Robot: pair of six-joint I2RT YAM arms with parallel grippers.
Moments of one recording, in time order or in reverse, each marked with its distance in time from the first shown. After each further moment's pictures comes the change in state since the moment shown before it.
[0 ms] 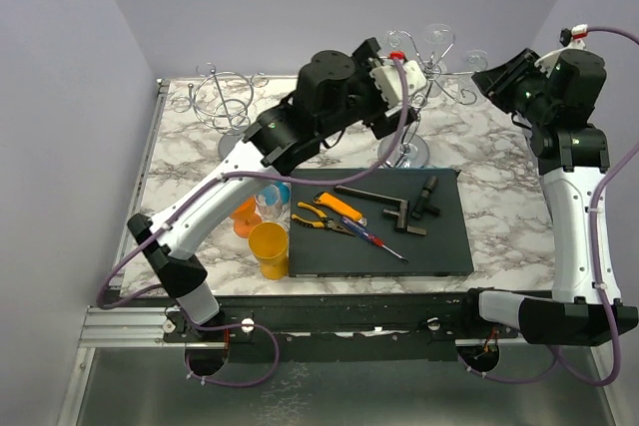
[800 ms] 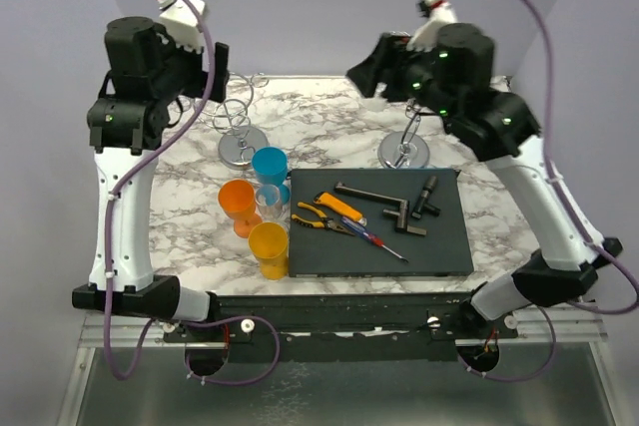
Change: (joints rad) left arm 0.747 -0.291 -0.028 -0.425 0.136 -0.326; right arm 0.657 0.229 0.470 -0.141 0.275 -0.140
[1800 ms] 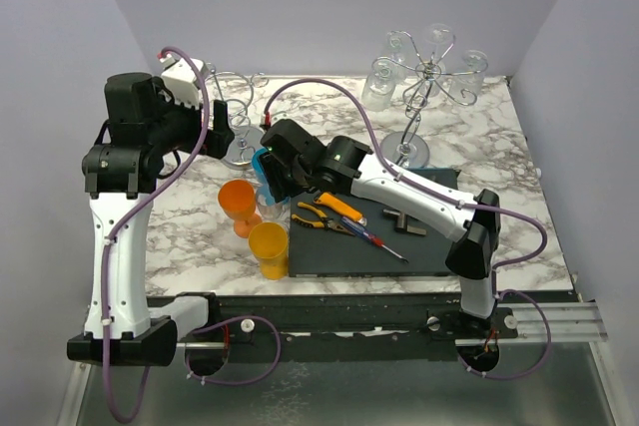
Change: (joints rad) left arm 0.160 -0.245 -0.351 -0.147 0.201 -0.049; right arm 0.494 0.476 -0.013 -0.189 0.172 -0.019
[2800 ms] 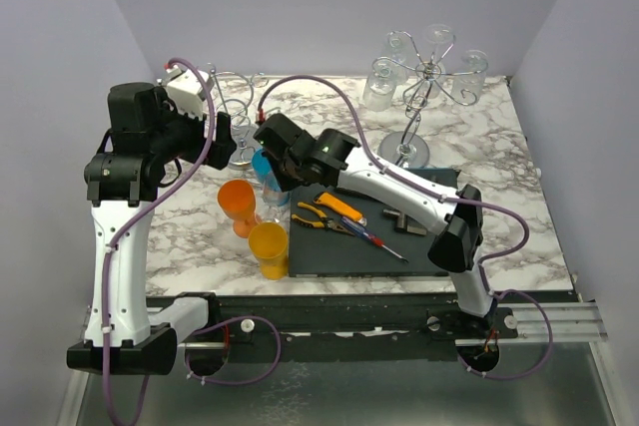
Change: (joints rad) left arm 0.000 -0.054 -0.069 -0.001 0.024 0.049; right arm -0.028 0.116 0.111 -0.056 0.030 -0.051
